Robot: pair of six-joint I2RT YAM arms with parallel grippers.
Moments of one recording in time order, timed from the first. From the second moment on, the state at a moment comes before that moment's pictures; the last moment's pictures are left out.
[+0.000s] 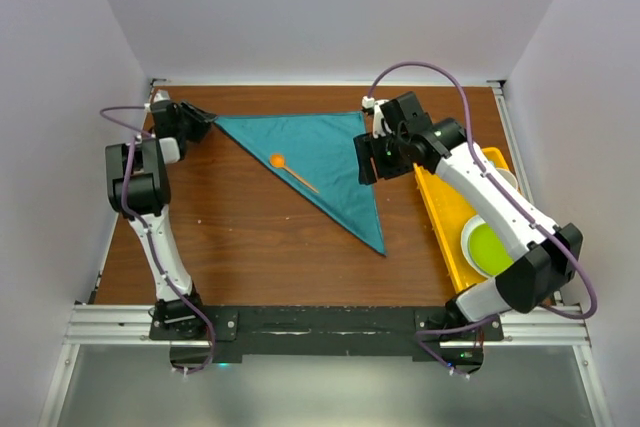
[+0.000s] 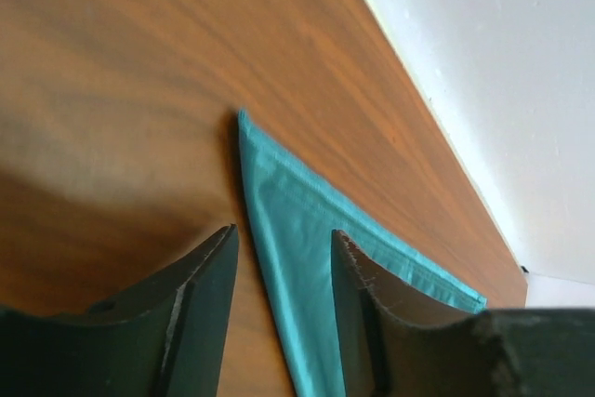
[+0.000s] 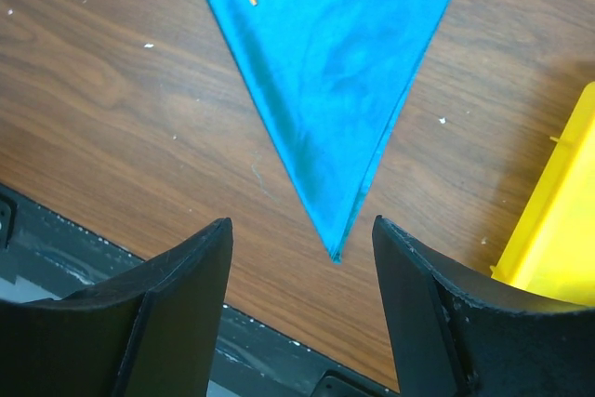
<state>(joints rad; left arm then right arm) 0.21 2.18 1.33 0.37 0.31 -0.86 0.55 1.47 1.49 -0.98 -0.07 0.21</state>
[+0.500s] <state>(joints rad) 0.22 2.26 1.39 0.40 0.32 -0.83 0.52 1.57 1.57 -0.99 -0.08 0.21</state>
